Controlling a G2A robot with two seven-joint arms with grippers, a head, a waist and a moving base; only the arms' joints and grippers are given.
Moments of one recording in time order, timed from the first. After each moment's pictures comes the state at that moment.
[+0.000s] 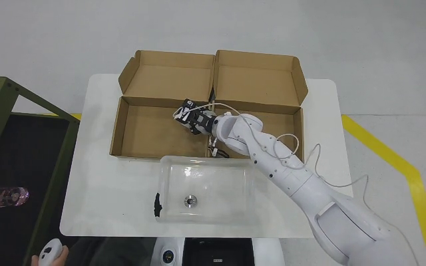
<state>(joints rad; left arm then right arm) -0.19 -0.18 -0.57 -1.44 2.04 -0.23 0.13 -0.56 -1.49 0.59 -1.03 -1.21 -0.34 0.32</state>
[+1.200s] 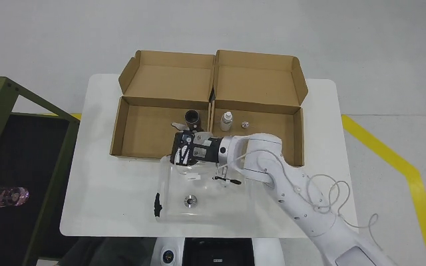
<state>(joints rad) -0.19 -0.18 -0.57 -1.44 2.04 -0.23 0.13 -0.92 -1.36 0.85 -1.75 -1.35 -0.68 0.45</state>
